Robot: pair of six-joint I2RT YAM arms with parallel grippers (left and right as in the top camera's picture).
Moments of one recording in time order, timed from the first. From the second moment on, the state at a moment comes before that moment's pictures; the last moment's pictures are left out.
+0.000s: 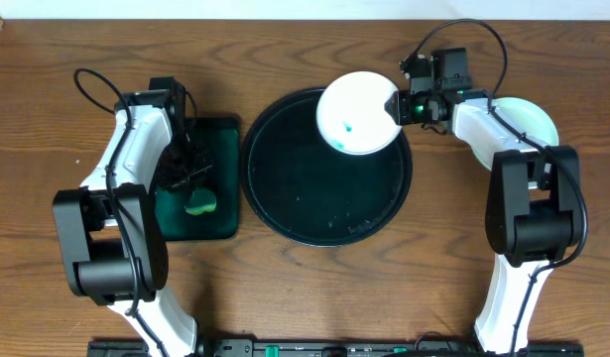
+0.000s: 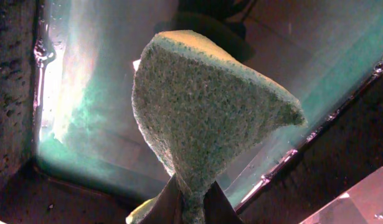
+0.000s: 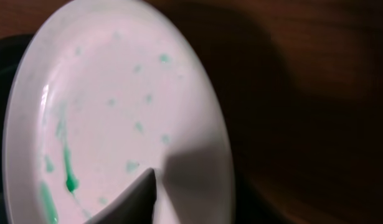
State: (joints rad) left arm 0.07 1.91 1.38 -1.14 0.04 -0.41; right arm 0.13 2.15 1.48 -0.31 -0.39 0.05
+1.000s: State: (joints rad) left arm 0.07 2.01 1.36 -0.98 -0.01 -0.35; right arm 0.38 2.02 1.47 -0.70 -0.35 0.12
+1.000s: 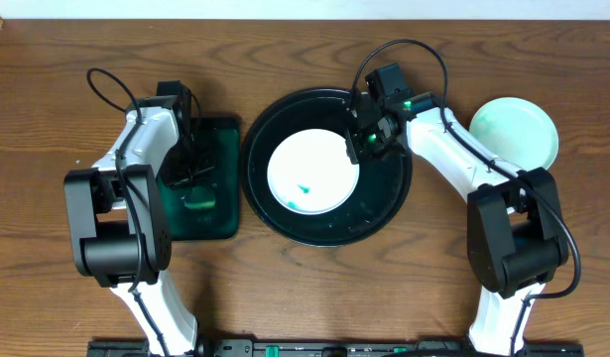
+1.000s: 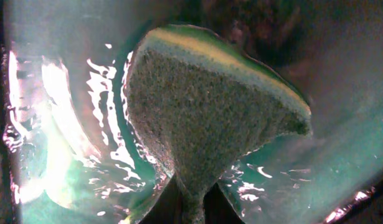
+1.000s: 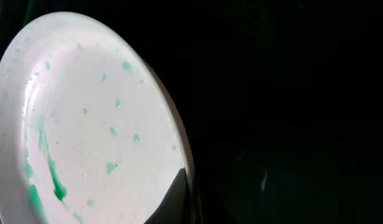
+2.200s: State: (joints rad) left arm -0.41 2.01 1.36 -0.72 0.26 -0.57; right arm 0.37 2.12 1.47 -0.64 -0.22 0.15
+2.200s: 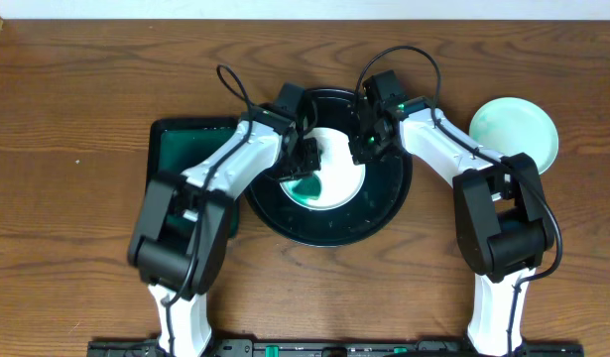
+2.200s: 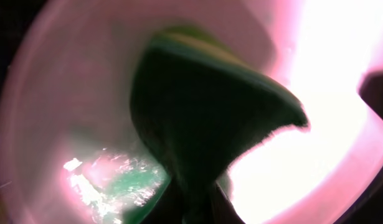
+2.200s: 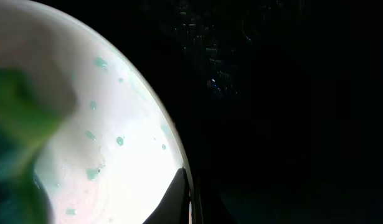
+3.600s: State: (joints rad) left arm -0.30 2.06 1.43 -0.86 0.23 -0.57; right arm 0.37 2.12 1.47 -0.65 -0.23 0.15
